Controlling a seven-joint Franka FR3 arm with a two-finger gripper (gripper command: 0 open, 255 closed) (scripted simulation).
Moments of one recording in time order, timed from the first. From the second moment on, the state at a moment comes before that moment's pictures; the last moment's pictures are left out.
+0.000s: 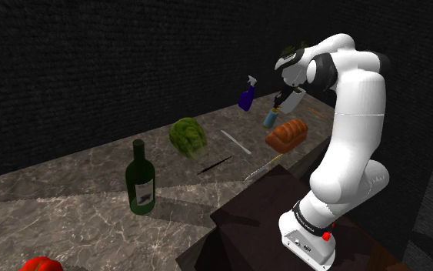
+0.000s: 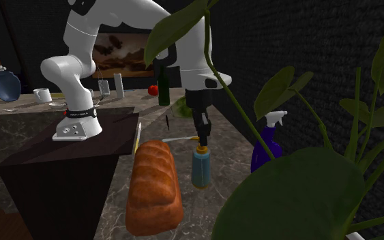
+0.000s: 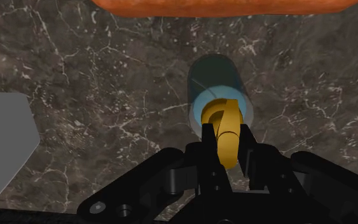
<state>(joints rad) -0.37 0.56 -0.49 -1.66 0.37 2.22 -0.98</state>
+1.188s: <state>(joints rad) -0.35 0.48 -0.52 -1.57 0.32 2.06 -0.94</state>
